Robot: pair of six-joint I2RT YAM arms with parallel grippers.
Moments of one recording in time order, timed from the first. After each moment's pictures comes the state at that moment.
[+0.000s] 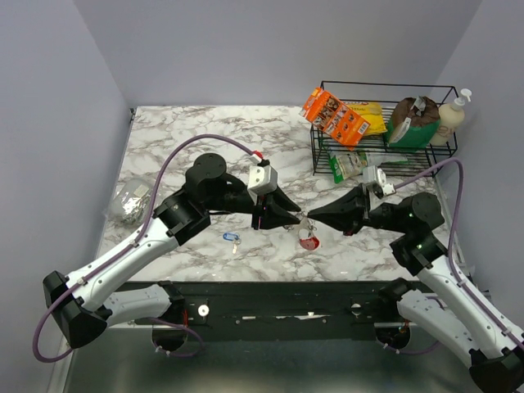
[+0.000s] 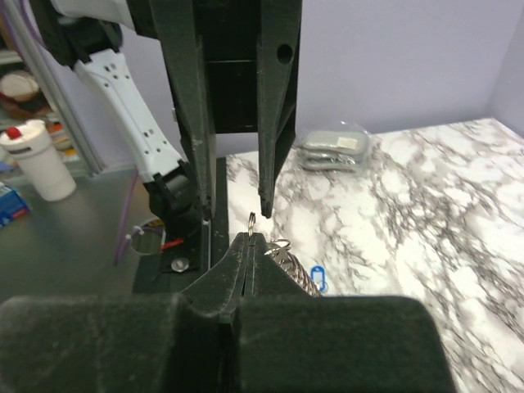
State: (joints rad) left arm -0.82 1.08 1.07 -0.05 0.84 -0.02; right arm 0.51 0.70 0.63 0.38 -0.92 0.30
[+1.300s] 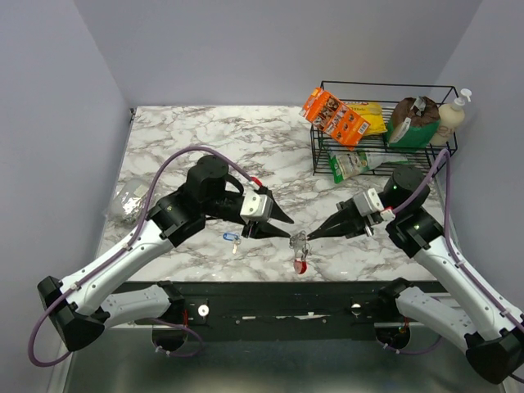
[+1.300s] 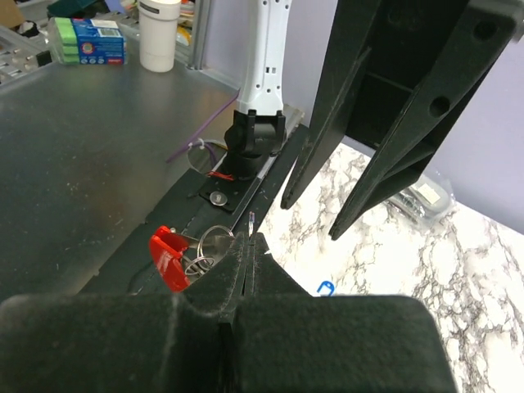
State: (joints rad) left arm -0.82 1.06 1.12 -0.34 0.95 0.39; right arm 0.51 0.86 0.82 0.06 -1.46 -0.32
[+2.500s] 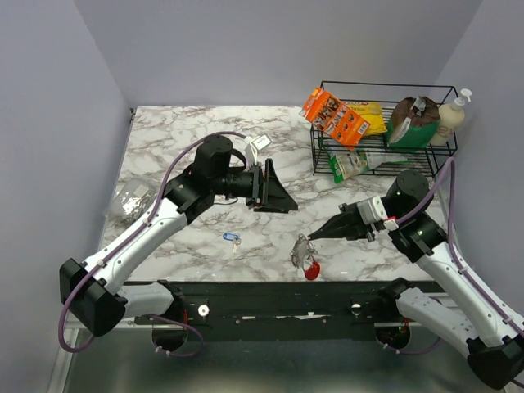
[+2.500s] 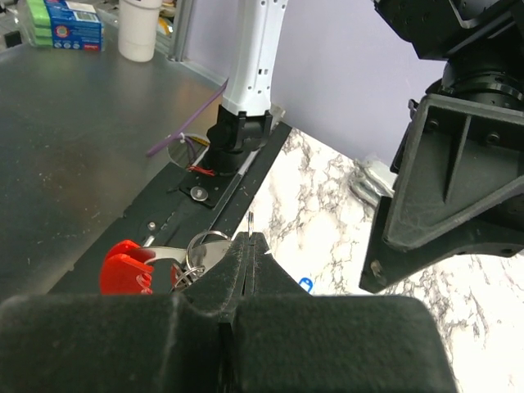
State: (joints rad) left arm -0.66 1.22 1.15 -0.27 0.85 -0.94; right arm 0.51 0.81 0.79 0.05 -1.43 -0.39
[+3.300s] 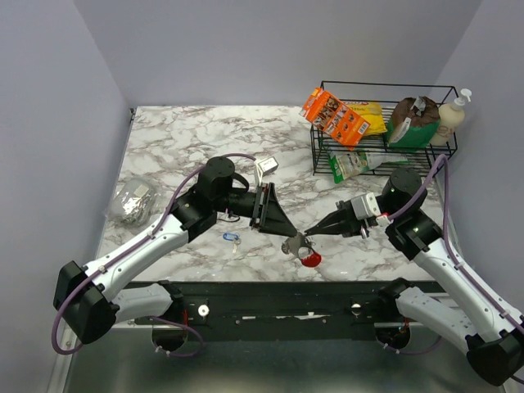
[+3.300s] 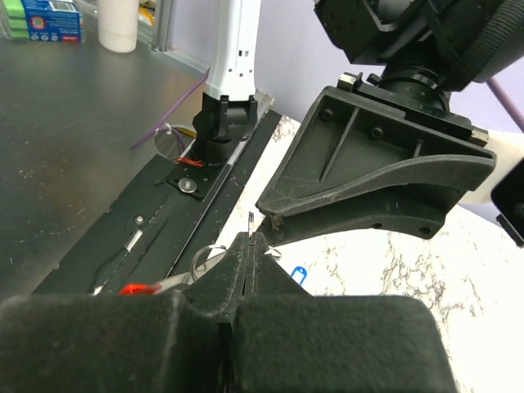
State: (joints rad) left arm -0.74 1.15 0.94 -0.05 0.96 -1.12; right arm 0.51 0.84 0.79 0.03 -1.38 -0.42
